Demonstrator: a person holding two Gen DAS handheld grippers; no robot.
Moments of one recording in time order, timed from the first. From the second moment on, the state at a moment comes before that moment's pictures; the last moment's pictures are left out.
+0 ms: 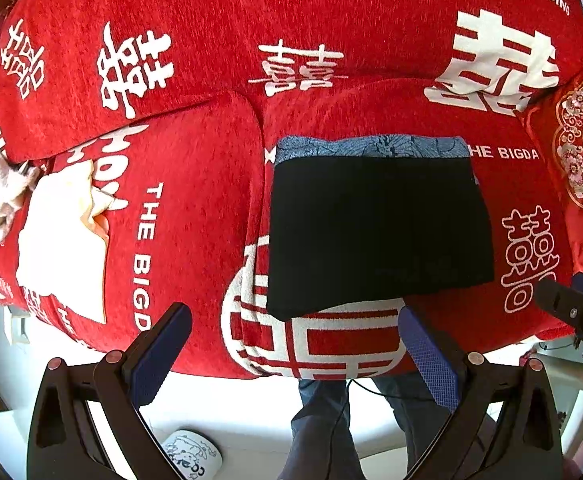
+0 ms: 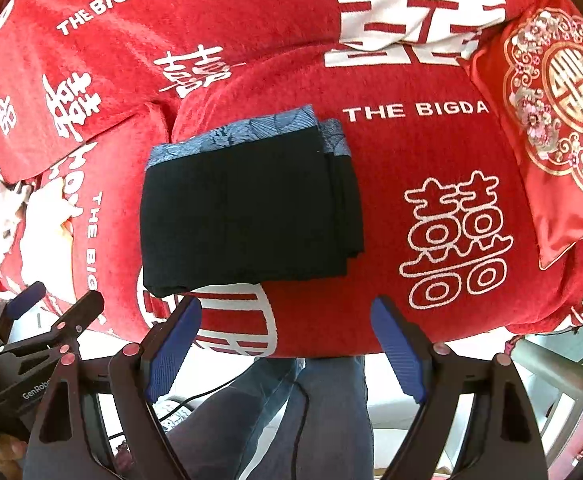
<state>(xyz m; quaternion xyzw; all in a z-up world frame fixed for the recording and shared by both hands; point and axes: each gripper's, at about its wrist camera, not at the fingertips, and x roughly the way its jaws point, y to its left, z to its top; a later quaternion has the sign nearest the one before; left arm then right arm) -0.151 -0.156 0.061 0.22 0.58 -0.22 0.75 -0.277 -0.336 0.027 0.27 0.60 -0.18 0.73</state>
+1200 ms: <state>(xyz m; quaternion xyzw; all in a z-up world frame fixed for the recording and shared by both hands) -0.154 -0.143 0.079 0.21 0.57 -0.23 0.76 -0.274 -0.314 0.045 0.25 0.60 -0.20 0.74</state>
